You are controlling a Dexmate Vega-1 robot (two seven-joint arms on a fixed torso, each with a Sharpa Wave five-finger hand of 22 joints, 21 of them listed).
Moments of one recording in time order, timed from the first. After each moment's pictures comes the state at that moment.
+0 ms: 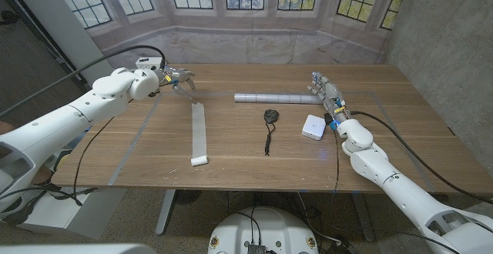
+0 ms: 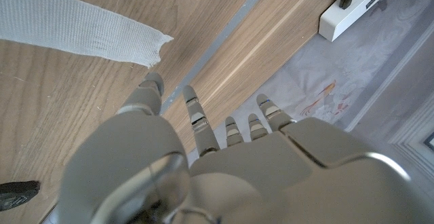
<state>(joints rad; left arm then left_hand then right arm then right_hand) 0.46 1.00 0.70 -1.54 0.78 -0.01 -0.31 0.75 0.04 0.48 -0.17 0.18 0.62 -0.20 0.22 0.18 -0.01 -0.08 0.22 0.19 -0.07 0.02 0.19 0.17 0.10 0.05 0.20 0.17 -0.86 -0.47 -0.40 -1.29 0.55 0.40 -0.04 0.24 0.16 0.43 -0.08 0.17 0.24 -0.02 0.20 0.19 0.16 0.00 0.21 0.20 0.10 -0.04 0.23 0.22 0.39 -0.04 0.19 0.17</state>
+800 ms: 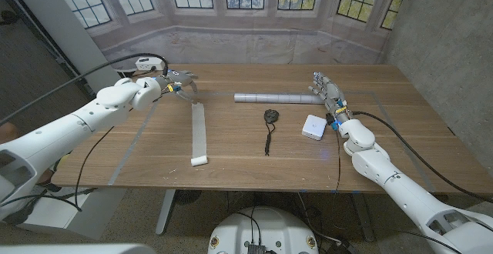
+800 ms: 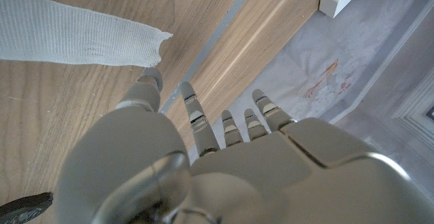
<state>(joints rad) 0.50 0.99 0.71 -1.52 0.87 -0.03 -0.15 0.80 0.02 0.48 -0.17 0.18 0.69 -0.18 0.23 0.19 0.09 -0.10 0.24 0.19 0.01 -0.01 0.19 0.17 0.17 0.02 0.21 0.17 -0.85 -0.47 -0.39 -1.26 0.56 0.41 -0.03 0.24 0.16 0.42 -0.08 0.17 0.24 -0.02 0.20 0.19 0.16 0.01 0.21 0.20 0.11 -0.04 0.23 0.22 0.40 -0.05 0.19 0.17</state>
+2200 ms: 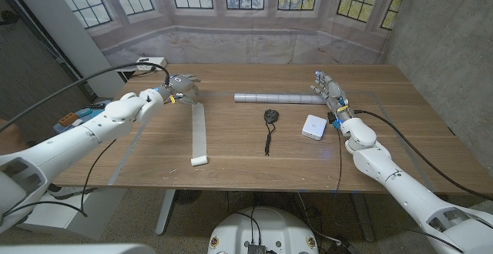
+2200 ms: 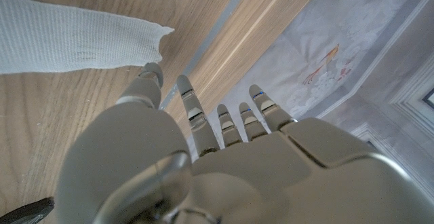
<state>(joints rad) 0.53 0.95 0.76 -1.42 0.92 -0.02 0.08 0.86 0.01 0.46 -0.17 0.18 0.79 -0.16 0.26 0.20 0.18 -0.12 0.25 0.19 0.10 -0.05 0.20 0.17 0.23 0.01 0.22 0.18 -0.84 -0.48 -0.39 -1.25 0.56 0.40 -0.03 0.25 0.16 0.42 -0.09 0.17 0.24 -0.02 0.20 0.19 0.16 0.01 0.21 0.20 0.11 -0.04 0.23 0.22 0.40 -0.05 0.19 0.17</state>
